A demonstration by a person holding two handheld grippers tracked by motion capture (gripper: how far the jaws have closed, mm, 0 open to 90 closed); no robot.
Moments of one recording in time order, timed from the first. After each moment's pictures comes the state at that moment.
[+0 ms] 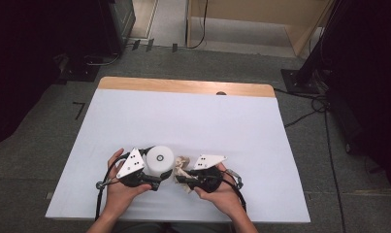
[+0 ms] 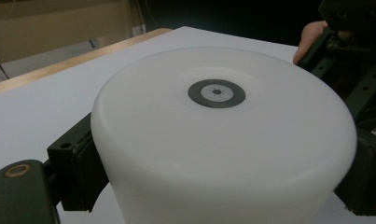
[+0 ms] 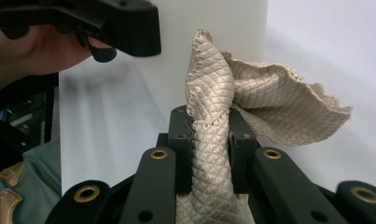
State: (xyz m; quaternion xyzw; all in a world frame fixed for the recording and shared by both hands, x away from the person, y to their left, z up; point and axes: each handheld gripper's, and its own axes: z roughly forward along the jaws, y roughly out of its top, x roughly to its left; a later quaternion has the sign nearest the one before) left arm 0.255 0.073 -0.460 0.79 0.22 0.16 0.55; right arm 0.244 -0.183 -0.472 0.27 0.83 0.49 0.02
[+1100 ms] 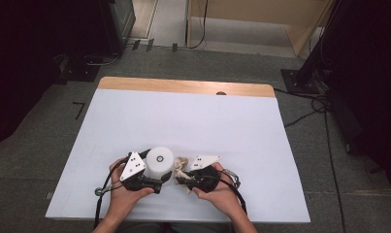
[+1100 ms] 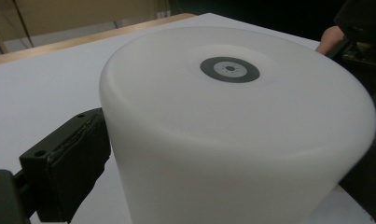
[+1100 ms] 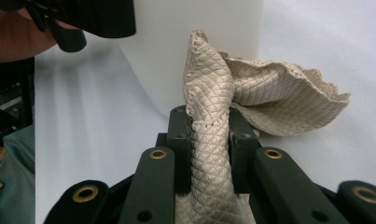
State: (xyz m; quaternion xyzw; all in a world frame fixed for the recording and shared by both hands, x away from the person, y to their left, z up) left arm 0.242 0.066 -0.470 0.77 0.31 0.18 0.53; right arm 0.250 -0.177 -0.487 0.28 0.85 0.45 0.01
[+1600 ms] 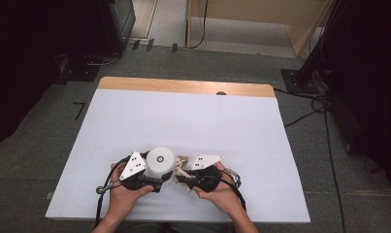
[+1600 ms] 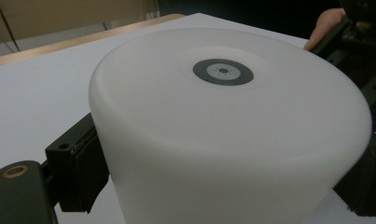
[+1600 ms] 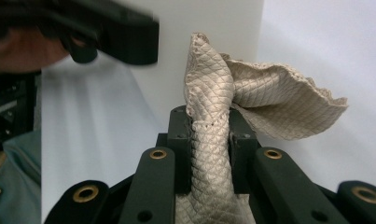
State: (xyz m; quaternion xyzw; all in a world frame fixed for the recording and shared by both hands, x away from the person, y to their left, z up) left arm 0.248 0.070 -0.472 0.78 0.26 0.16 0.55; right arm 0.247 -0.179 -0.474 0.27 0.84 0.47 0.03
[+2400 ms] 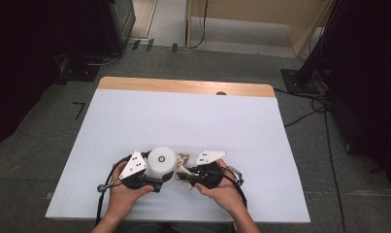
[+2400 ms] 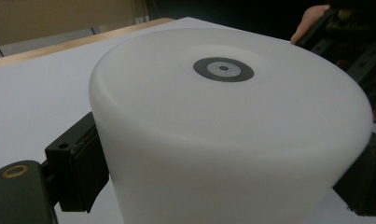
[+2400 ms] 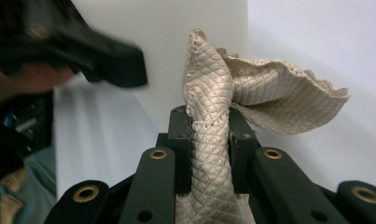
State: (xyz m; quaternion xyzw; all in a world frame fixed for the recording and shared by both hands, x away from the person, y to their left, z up) left arm 0.251 0.069 -0.473 0.78 0.25 0.15 0.55; right arm 0.255 -0.185 -0.476 0.29 0.83 0.47 0.00
